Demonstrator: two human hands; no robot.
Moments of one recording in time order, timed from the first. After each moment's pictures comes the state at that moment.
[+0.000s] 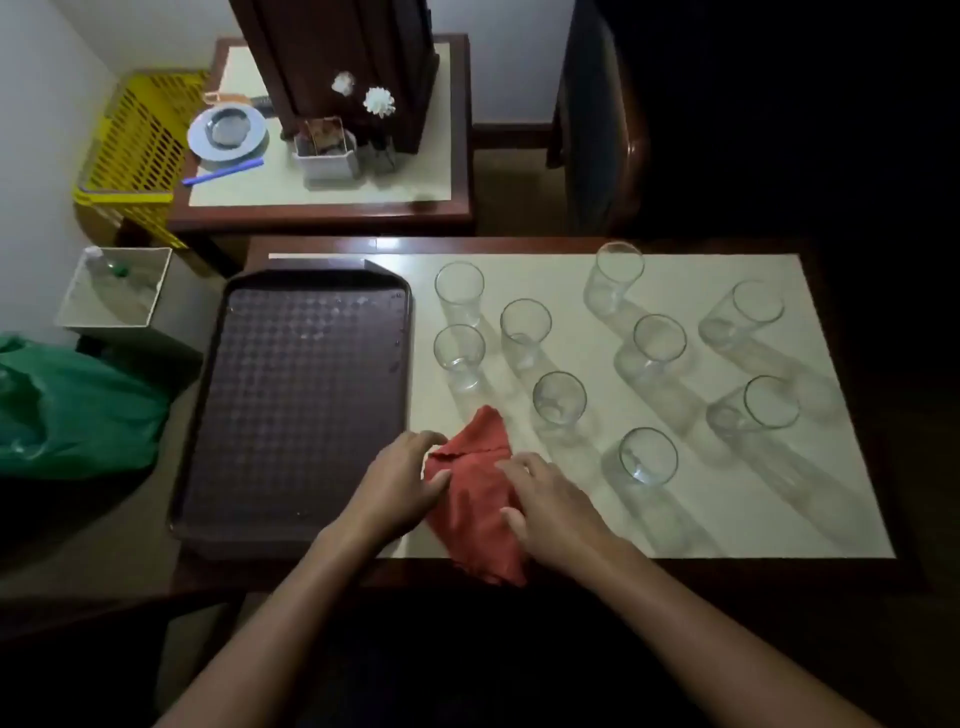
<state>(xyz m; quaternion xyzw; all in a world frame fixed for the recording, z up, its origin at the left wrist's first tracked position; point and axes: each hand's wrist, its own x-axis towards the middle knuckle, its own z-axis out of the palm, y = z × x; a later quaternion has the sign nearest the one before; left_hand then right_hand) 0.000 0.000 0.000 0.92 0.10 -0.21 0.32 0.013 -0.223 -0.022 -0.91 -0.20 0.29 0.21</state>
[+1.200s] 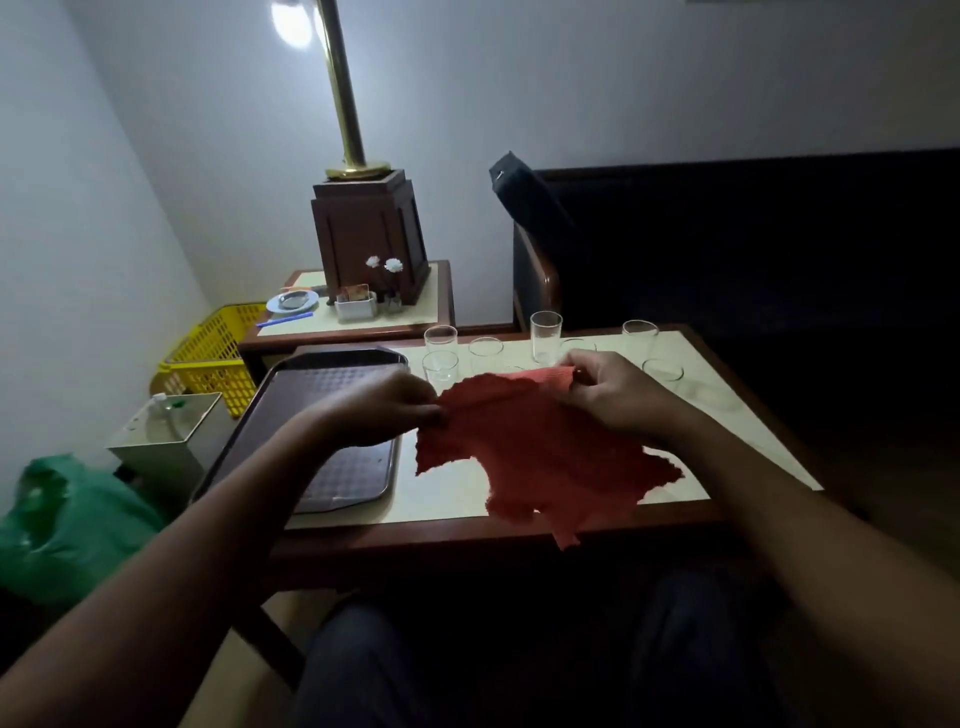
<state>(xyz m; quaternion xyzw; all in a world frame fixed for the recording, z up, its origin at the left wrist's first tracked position) -0.107 -0.028 0.094 0.96 -0.11 -0.08 0.23 -0.082 -0.336 0.085 -0.83 -0.19 0.09 0.51</state>
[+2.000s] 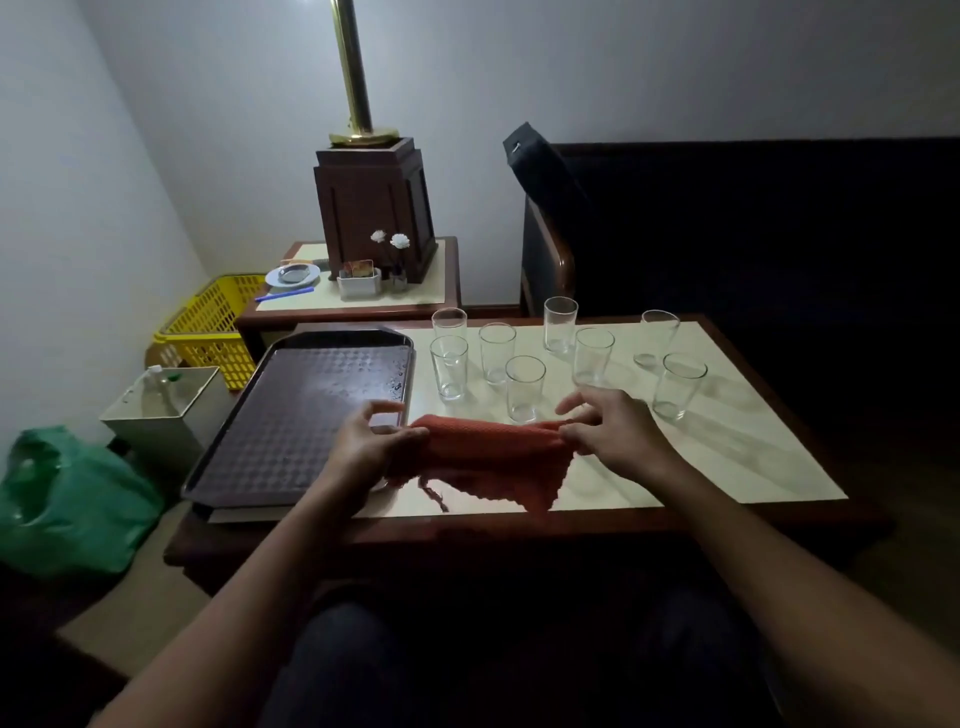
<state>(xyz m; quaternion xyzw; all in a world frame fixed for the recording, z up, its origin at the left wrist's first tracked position) -0.123 -0.019 0.005 0.72 0.18 0.02 0.67 -0.063 -0.320 0.016 -0.90 -0.09 0.02 0.43</state>
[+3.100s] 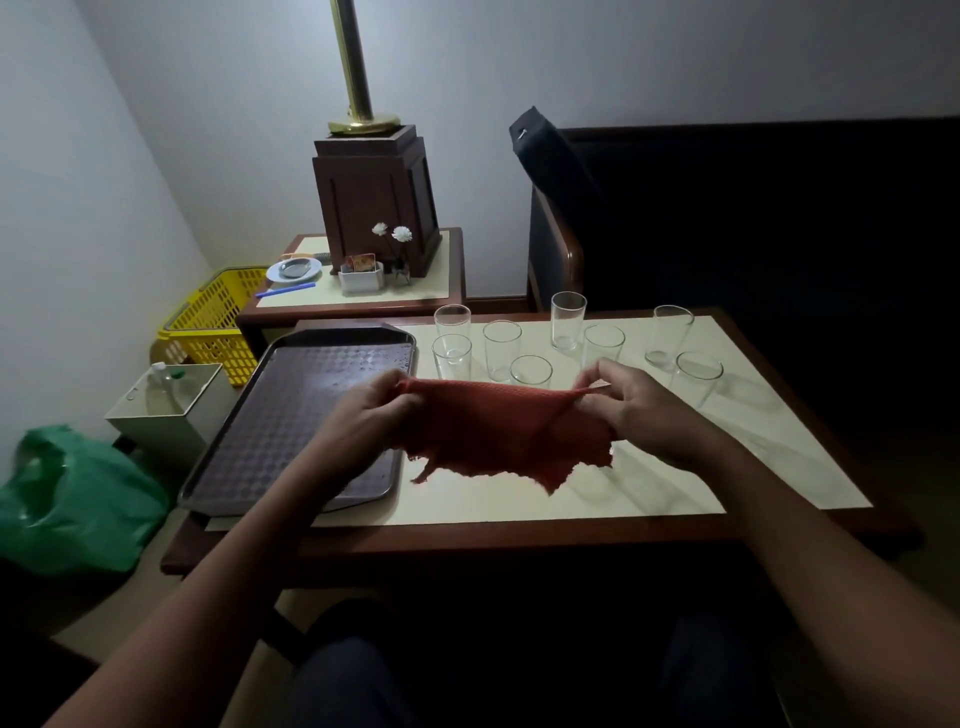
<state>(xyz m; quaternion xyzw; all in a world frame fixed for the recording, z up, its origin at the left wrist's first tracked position) -0.107 -0.008 0.042 0.85 0.00 0.02 0.53 -0.043 -0.332 0.050 -0.83 -0.15 0.14 0.52</state>
